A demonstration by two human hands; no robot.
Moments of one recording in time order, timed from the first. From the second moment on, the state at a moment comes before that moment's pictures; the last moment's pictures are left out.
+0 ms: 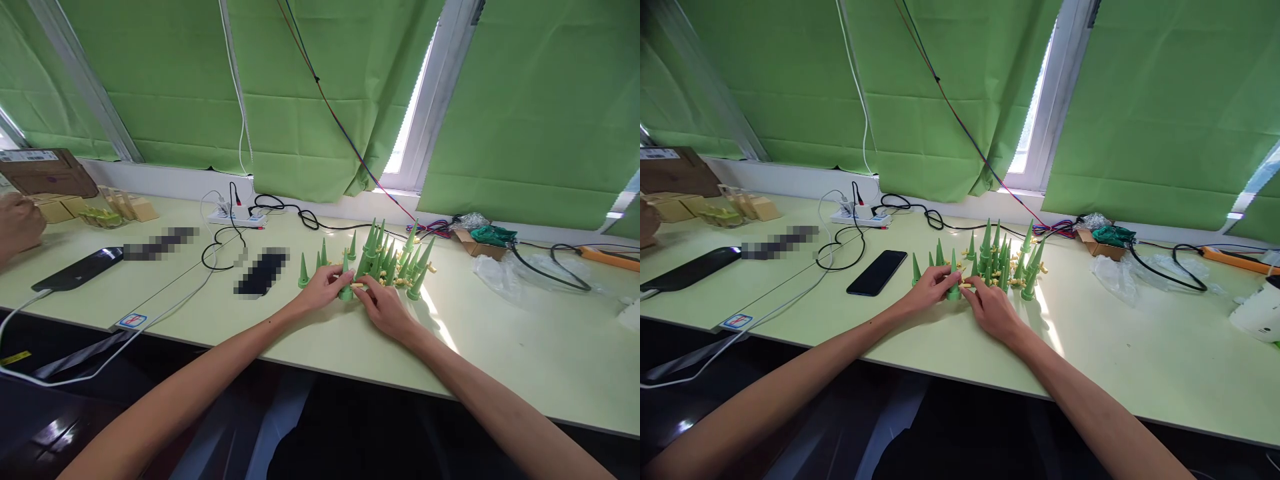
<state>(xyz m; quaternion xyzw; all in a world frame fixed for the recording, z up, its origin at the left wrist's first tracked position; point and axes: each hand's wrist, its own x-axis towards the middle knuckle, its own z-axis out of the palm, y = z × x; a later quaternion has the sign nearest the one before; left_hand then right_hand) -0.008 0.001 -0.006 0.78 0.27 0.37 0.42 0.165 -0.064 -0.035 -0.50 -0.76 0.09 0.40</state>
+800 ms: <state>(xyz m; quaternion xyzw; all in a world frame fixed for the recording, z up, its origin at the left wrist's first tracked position) -0.010 -0.004 -0.007 0.82 0.25 0.35 0.37 0.170 -0.058 -0.043 -0.47 -0.77 0.11 0.41</state>
